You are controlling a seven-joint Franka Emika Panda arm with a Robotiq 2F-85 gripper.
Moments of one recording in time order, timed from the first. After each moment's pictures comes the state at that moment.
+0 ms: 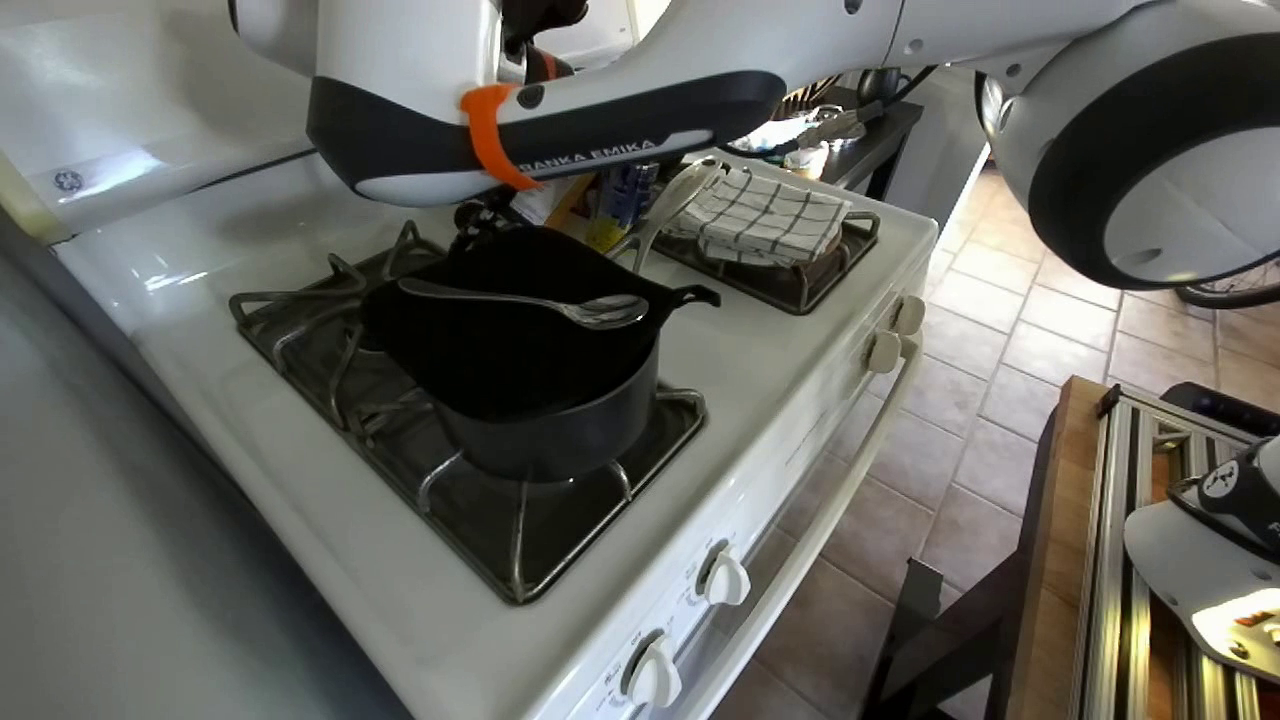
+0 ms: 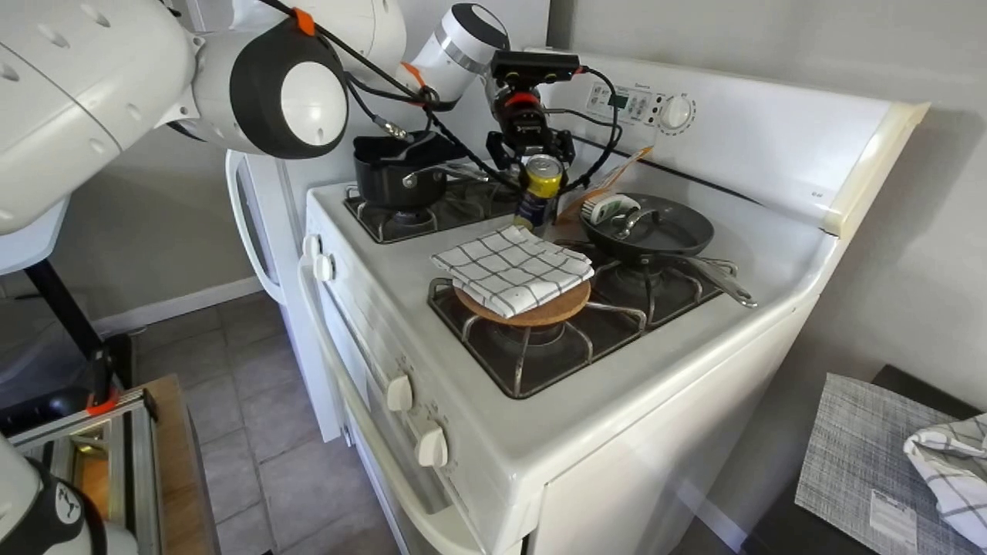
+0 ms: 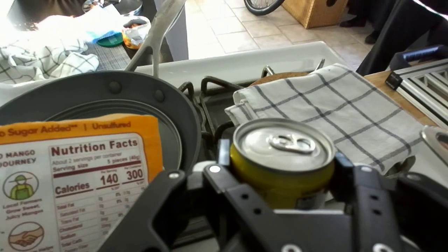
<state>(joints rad) 0.43 1.10 -0.06 -0.58 -0.84 0.99 -1.05</state>
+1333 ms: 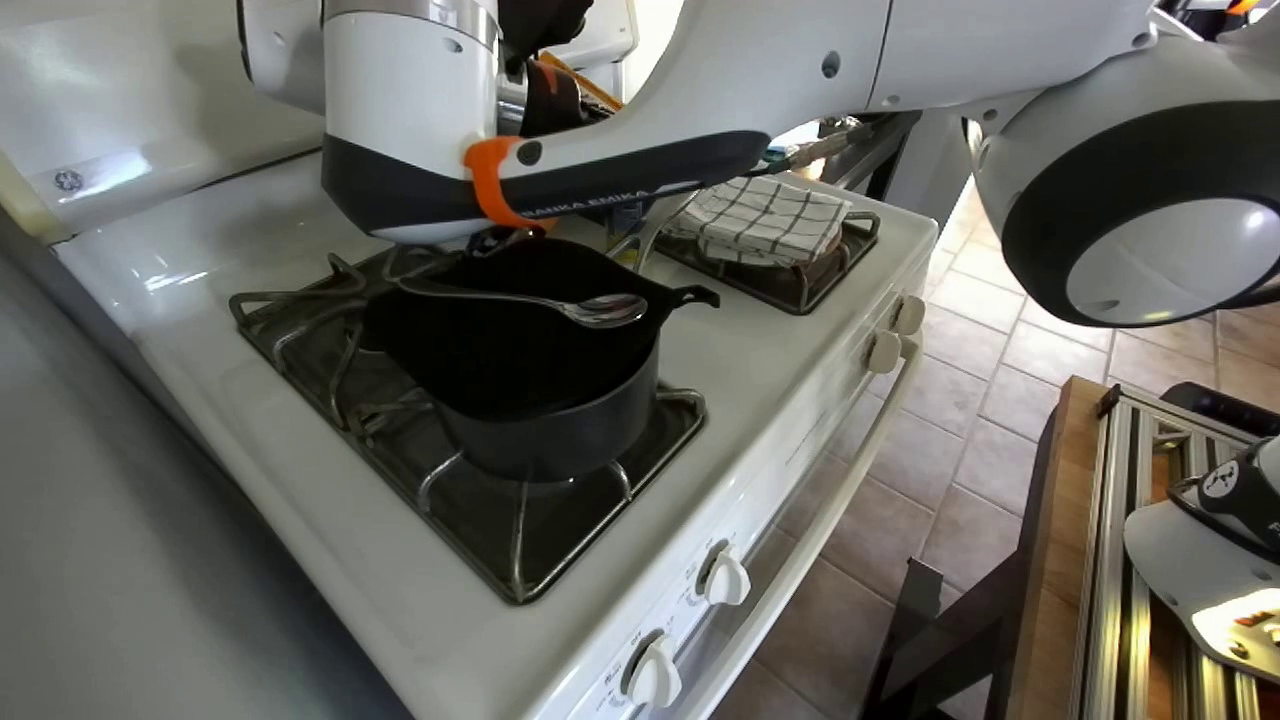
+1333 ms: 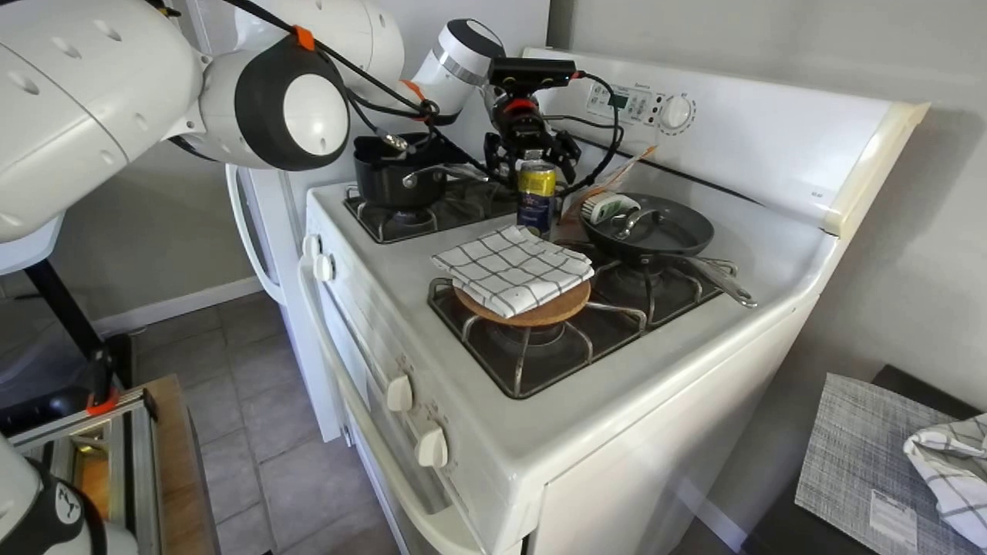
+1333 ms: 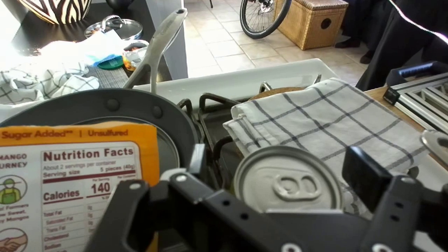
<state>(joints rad) 0.46 1.15 -0.13 -0.54 -0.86 0.96 -1.08</state>
